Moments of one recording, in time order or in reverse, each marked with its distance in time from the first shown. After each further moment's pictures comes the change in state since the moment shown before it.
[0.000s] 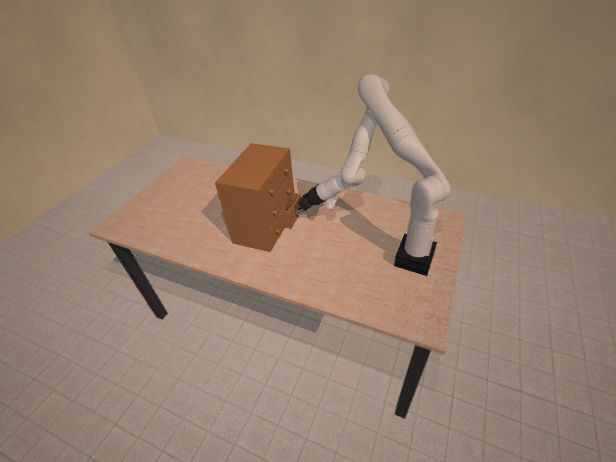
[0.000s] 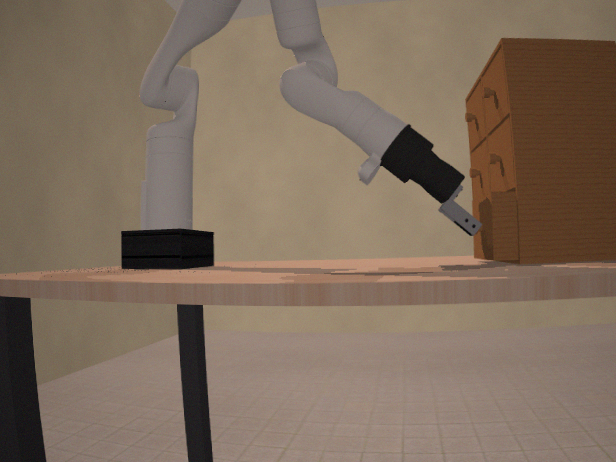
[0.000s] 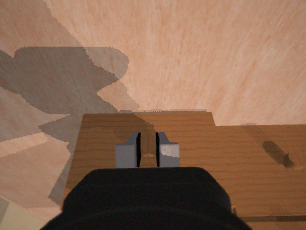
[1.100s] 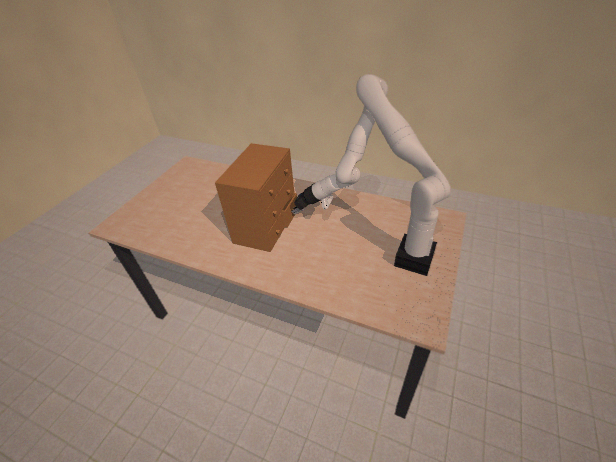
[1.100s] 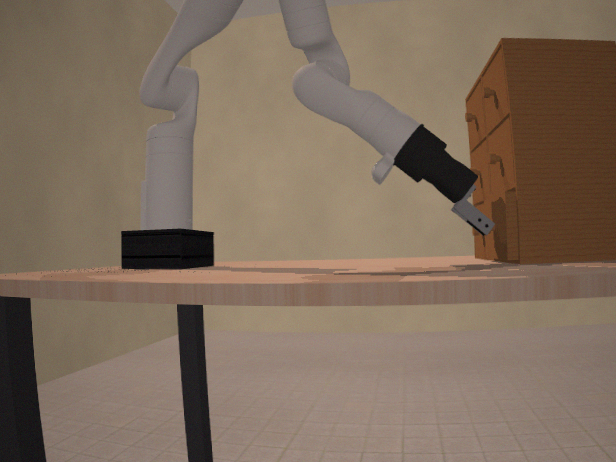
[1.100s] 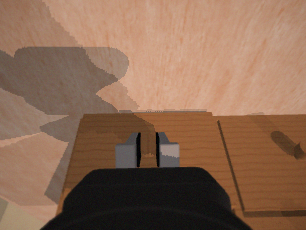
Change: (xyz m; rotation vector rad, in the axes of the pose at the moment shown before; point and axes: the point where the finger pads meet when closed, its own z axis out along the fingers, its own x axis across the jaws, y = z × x) arm 0.000 0.013 0.016 0.000 0.000 0.000
